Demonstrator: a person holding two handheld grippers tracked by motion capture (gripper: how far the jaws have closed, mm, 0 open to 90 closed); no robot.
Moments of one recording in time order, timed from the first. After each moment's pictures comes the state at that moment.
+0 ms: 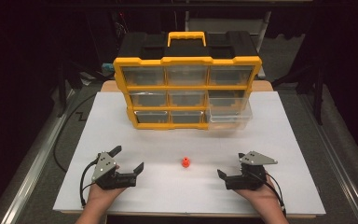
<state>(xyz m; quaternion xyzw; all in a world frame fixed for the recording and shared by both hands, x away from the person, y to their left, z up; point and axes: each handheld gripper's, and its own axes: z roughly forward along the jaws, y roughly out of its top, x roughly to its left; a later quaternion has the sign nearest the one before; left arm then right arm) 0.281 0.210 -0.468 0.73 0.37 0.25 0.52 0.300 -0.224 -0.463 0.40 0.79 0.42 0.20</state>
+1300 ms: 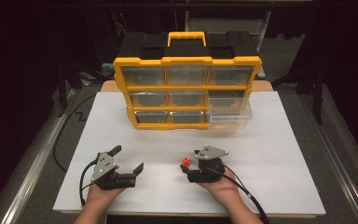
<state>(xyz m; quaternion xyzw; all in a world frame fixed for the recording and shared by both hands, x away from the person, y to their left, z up) 0.280 0.212 -0.467 0.73 0.35 0.26 0.53 0.324 -0.118 -0.468 0.32 0.83 0.43 0.17</state>
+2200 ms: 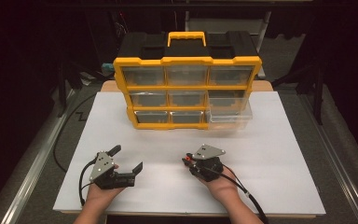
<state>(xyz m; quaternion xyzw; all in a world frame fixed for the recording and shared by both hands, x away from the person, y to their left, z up) 0.281 0.215 -0.467 0.72 0.36 0.25 0.53 0.323 -0.114 -0.460 0.29 0.84 0.42 0.19</state>
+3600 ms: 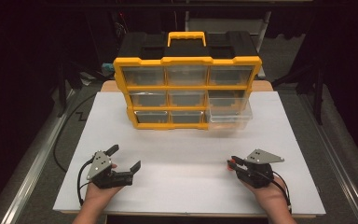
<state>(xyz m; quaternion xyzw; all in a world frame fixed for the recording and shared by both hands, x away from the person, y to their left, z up) 0.283 0.220 -0.467 0.72 0.37 0.25 0.54 0.298 -0.241 -0.447 0.37 0.81 0.41 0.21</state>
